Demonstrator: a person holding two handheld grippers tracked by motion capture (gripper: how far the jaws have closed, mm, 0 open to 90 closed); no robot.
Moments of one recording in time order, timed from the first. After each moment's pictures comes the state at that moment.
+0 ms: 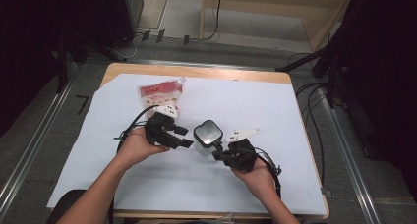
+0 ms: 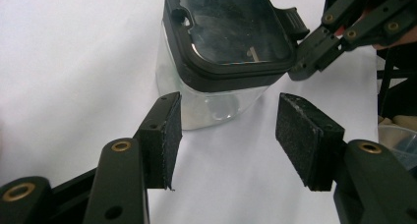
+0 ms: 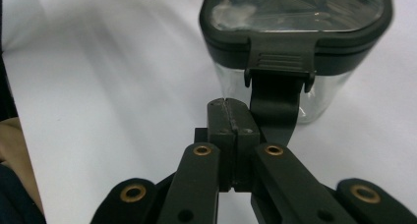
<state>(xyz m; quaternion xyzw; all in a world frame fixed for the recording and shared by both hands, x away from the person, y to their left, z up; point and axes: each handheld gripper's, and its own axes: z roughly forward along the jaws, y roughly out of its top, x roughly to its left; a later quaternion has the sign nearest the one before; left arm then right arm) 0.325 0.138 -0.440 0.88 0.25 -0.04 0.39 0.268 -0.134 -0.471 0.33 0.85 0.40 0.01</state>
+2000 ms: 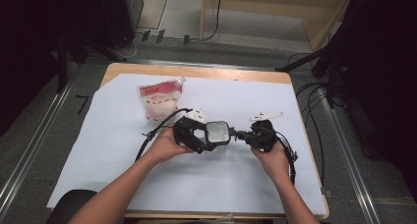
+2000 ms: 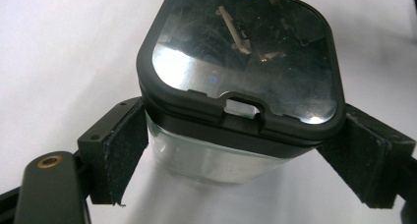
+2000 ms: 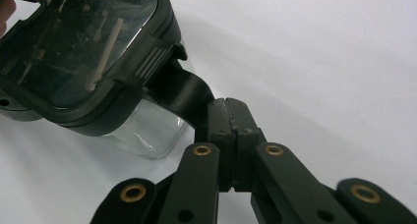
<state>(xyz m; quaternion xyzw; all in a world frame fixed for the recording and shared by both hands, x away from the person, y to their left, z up) 0.341 0.070 -0.472 0.90 0.19 0.01 0.40 0.323 -0.192 -0.476 0.43 0.81 0.38 0.07</state>
